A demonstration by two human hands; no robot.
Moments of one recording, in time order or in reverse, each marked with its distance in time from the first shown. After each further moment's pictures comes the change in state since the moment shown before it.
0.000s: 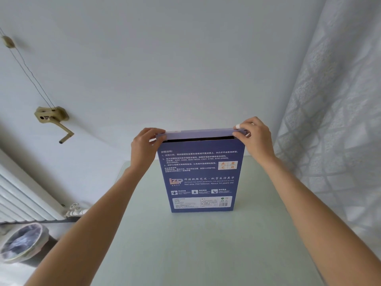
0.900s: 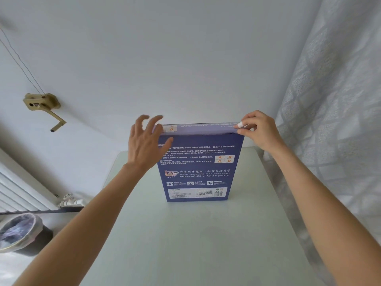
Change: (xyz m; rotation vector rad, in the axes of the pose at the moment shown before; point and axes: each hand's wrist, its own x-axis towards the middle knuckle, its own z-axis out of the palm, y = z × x) left_hand -0.021 0.006 -0.001 0.686 -0.025 0.401; right_hand -0.007 0.002 -0.029 0.163 -0.213 0.086
